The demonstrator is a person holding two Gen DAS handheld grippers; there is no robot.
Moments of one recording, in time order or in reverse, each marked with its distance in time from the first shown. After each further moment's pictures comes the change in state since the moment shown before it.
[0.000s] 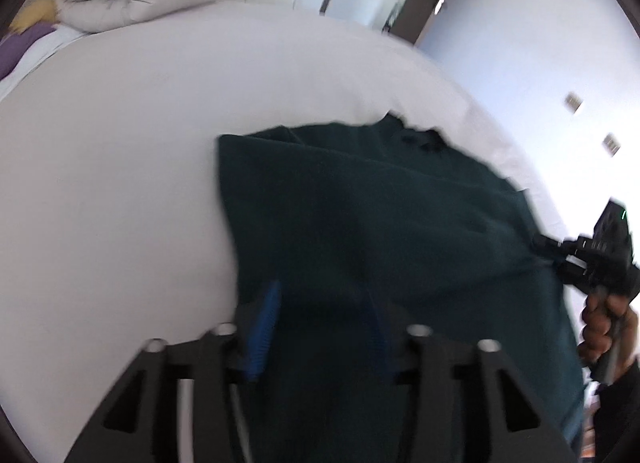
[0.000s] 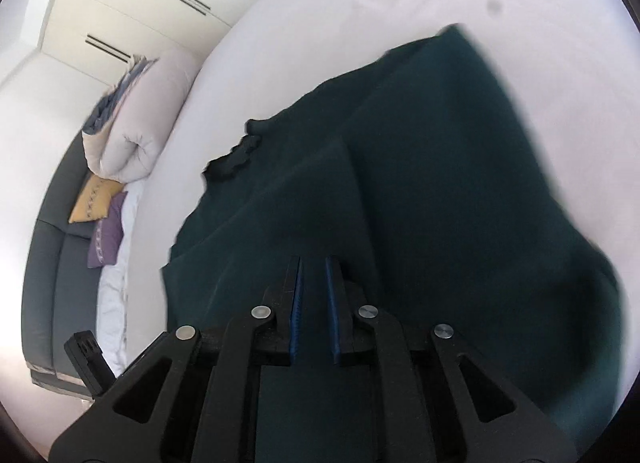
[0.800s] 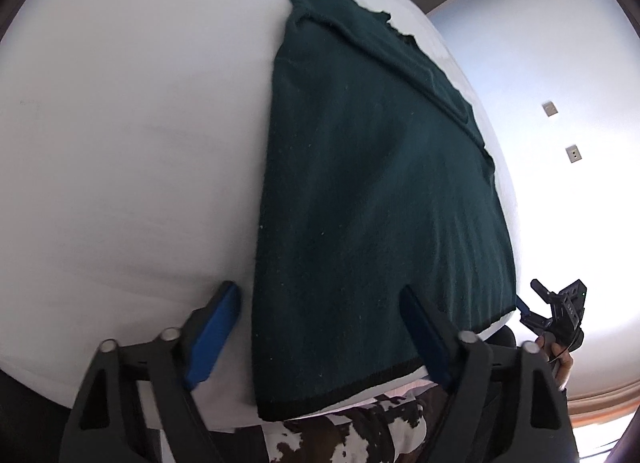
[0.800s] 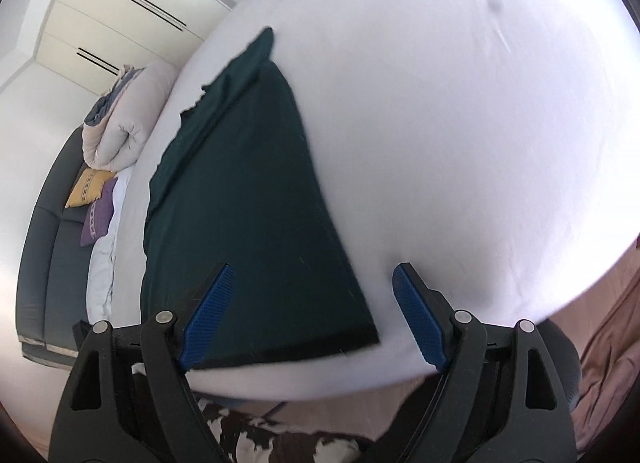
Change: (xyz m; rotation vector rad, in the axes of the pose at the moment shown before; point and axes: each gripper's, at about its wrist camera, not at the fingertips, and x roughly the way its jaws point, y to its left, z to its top) left arm -0.109 0.010 -0.208 -0.237 0.273 -0.176; right arm -0.218 -0.132 -0.220 0.072 -0.007 -0.081
